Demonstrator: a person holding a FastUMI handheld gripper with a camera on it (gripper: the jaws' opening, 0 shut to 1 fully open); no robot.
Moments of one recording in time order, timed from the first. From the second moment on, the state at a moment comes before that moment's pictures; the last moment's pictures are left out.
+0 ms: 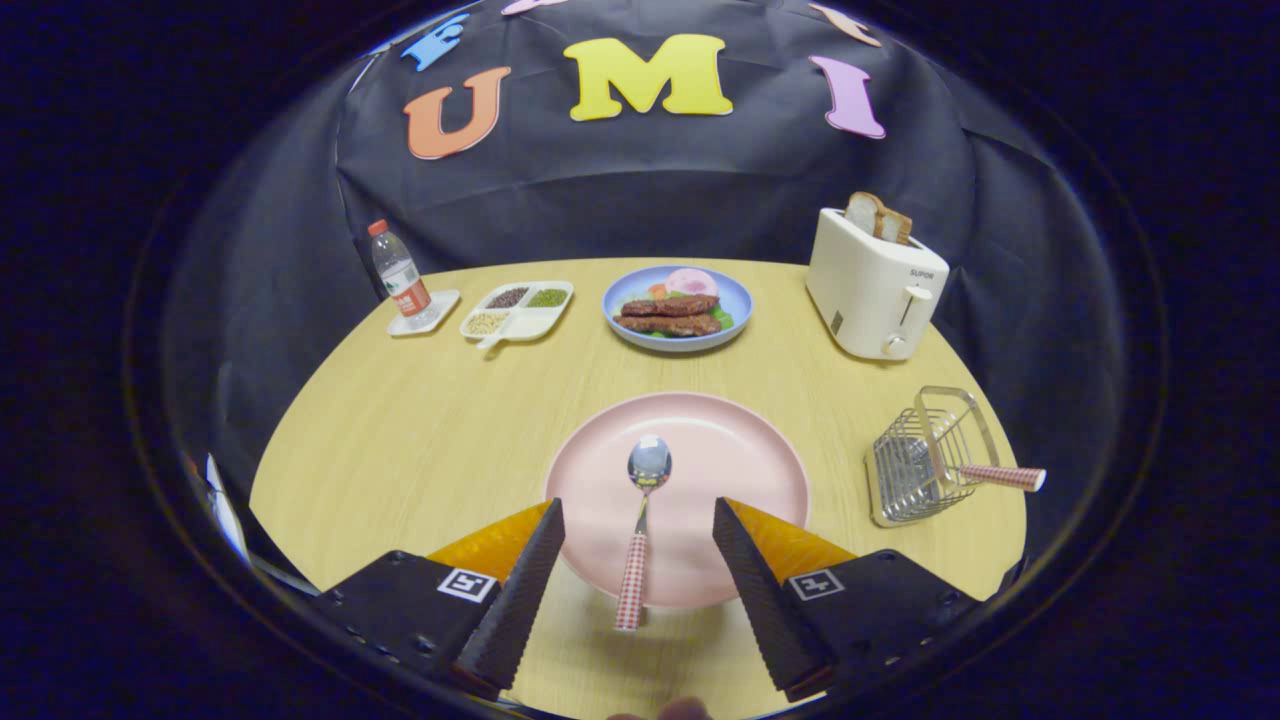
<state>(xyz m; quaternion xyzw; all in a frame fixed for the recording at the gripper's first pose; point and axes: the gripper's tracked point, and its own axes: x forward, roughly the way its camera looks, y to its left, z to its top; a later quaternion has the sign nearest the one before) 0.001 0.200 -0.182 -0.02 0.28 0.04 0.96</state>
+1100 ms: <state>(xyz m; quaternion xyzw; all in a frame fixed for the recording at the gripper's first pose) 0.014 0.194 -0.239 -0.03 0.32 -0.01 0.95</state>
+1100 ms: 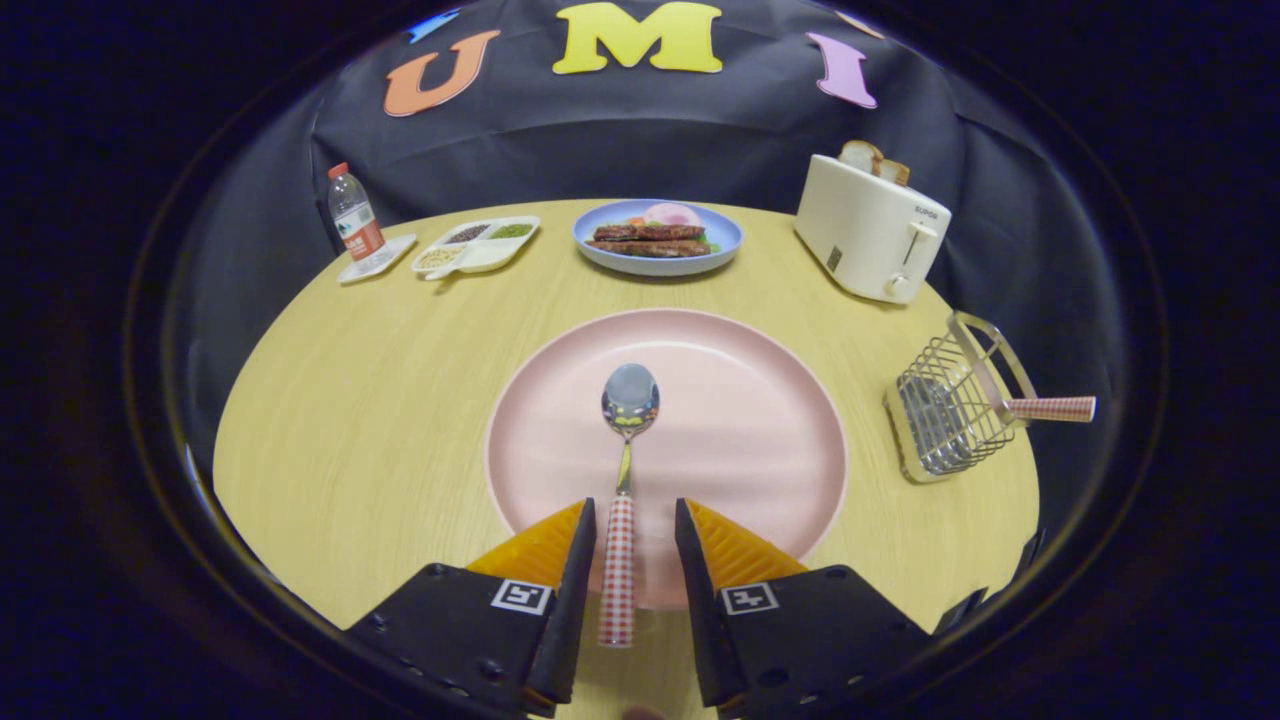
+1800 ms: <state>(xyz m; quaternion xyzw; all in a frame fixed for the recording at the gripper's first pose) 0.002 0.180 -0.177 -0.05 0.34 0.03 0.94</state>
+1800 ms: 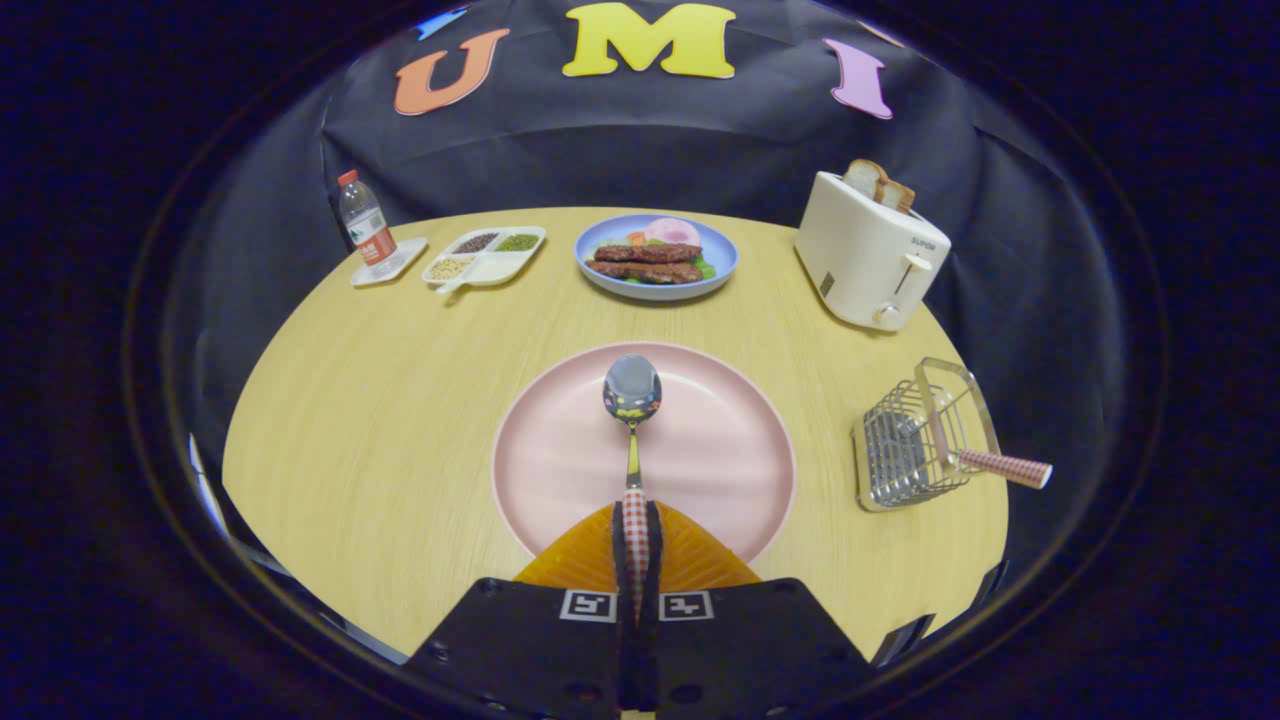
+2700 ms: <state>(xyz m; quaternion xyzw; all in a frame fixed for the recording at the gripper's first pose) -0.034 -0.049 -0.063 0.01 0.51 -0.02 0.86</state>
